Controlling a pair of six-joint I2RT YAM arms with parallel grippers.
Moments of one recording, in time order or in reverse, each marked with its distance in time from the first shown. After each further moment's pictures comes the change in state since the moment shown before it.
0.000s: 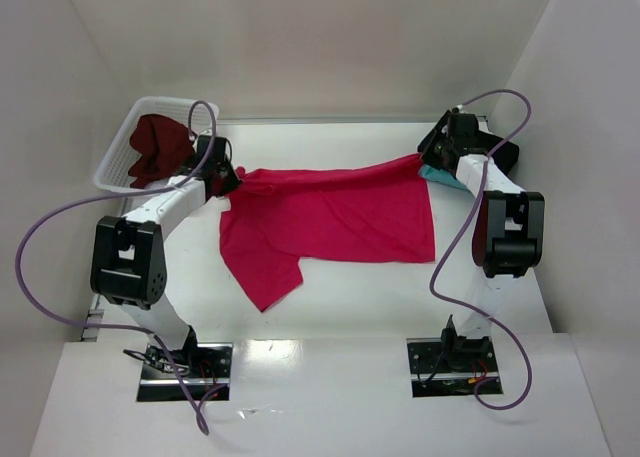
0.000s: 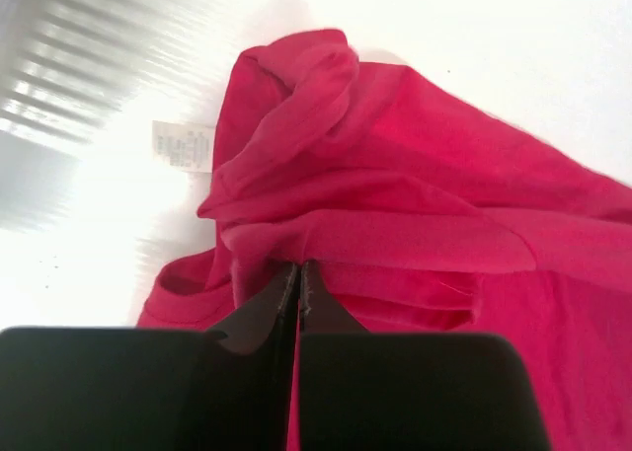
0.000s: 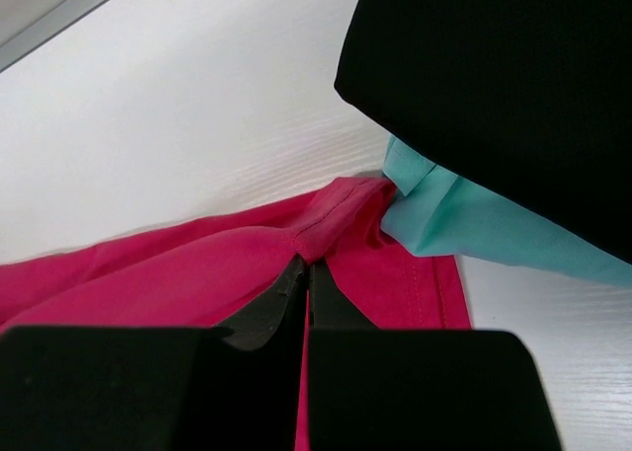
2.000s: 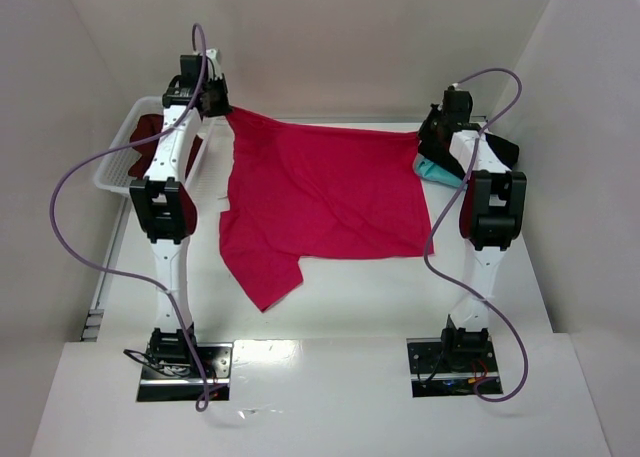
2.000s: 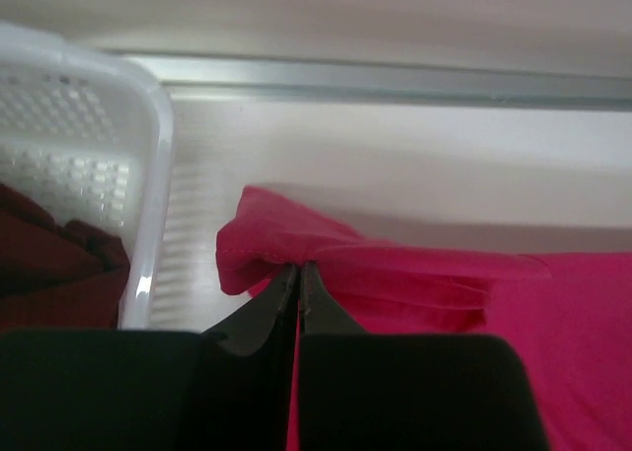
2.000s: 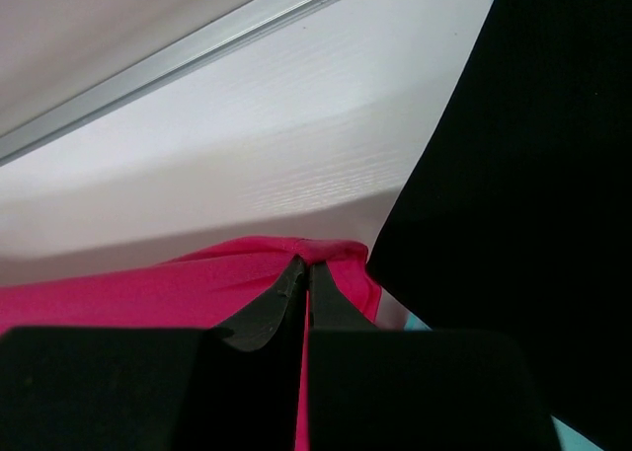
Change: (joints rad) left arm 0.143 0.711 1.350 -0.443 0.281 0.417; right arm -0.005 0.301 0.438 -0.110 0.004 0.000
